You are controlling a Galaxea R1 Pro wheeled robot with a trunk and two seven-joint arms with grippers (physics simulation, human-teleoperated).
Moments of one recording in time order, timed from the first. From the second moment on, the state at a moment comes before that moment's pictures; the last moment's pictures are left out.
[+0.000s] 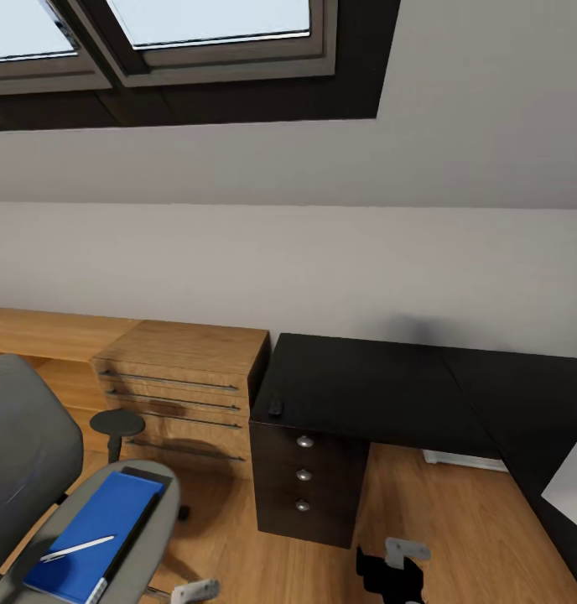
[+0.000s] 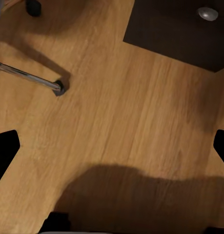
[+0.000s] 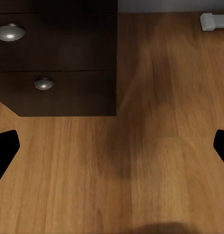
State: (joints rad) left arm 0.00 -0.02 -0.21 -1.00 0.33 0.29 0.24; right arm -0.13 0.12 0.01 -0.88 -0.06 0.11 -0.21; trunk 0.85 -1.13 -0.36
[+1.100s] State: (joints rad) left arm 0.00 -0.01 -0.22 -0.72 0.34 0.03 0.24; right arm -0.13 0.10 0.02 -0.42 0.02 -0.40 -0.20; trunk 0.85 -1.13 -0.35
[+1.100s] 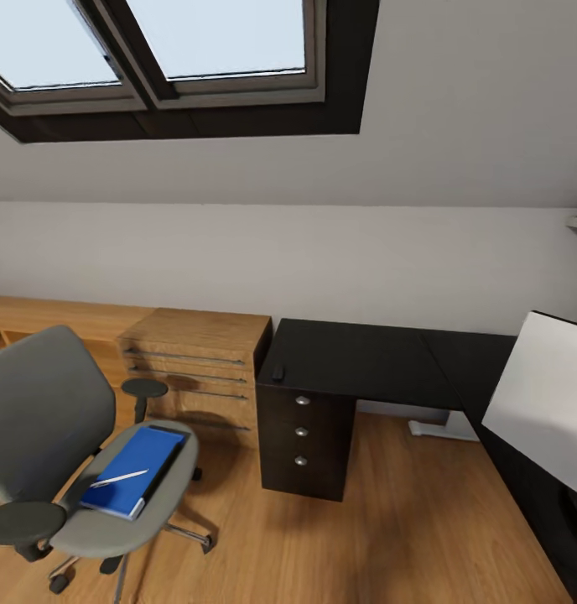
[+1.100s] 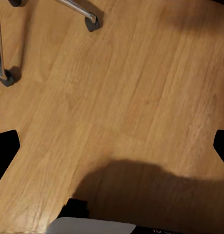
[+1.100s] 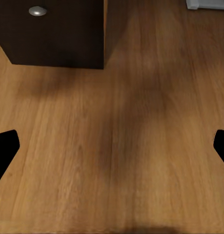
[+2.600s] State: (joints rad) left arm 0.00 -0.01 -0.22 -0.70 0.34 0.03 0.24; right arm -0.13 0.10 0.02 -0.41 0.01 -0.46 -0.20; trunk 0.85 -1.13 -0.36
